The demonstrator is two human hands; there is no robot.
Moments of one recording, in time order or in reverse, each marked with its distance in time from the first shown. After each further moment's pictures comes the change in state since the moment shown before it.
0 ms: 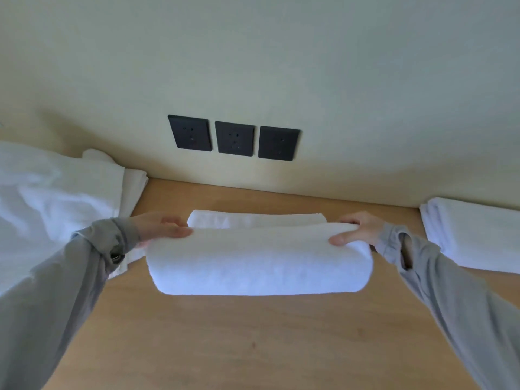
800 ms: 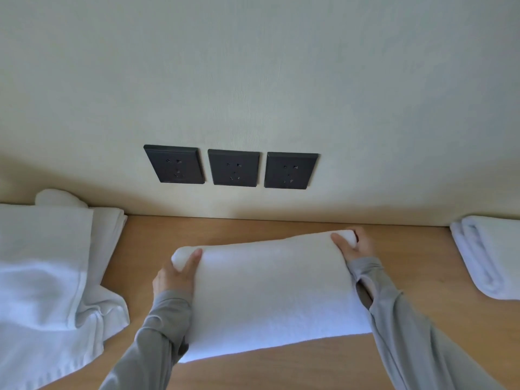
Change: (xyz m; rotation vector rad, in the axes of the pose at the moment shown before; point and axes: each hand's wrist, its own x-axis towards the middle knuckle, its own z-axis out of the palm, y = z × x) left_hand 0.127 -0.041 0.043 -0.101 0.740 -0.268; right_hand 0.126 0.026 0.045 0.205 0.713 0.019
